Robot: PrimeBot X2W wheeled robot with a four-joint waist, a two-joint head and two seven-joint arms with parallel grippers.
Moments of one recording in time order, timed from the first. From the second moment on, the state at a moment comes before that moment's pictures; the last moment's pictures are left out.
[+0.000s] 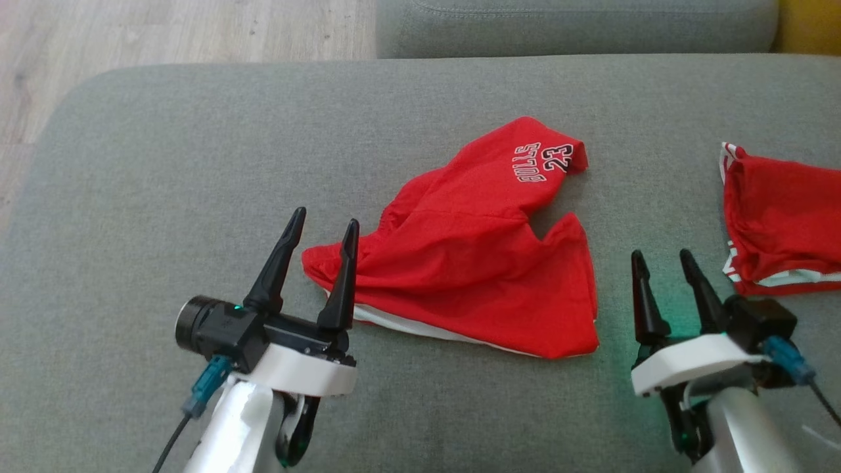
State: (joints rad) left arm -0.22 0.05 -0.32 0.22 -0.22 -0.11 -0.26; right arm -0.15 -0.05 0.03 0.44 0.20 0.13 -0.22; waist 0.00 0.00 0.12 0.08
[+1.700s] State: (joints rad) left arm -0.26 0.05 -0.33 0.23 -0.21 -0.12 -0.26; right arm -0.59 -0.16 0.03 0.76 0.09 0.13 0.00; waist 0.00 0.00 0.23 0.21
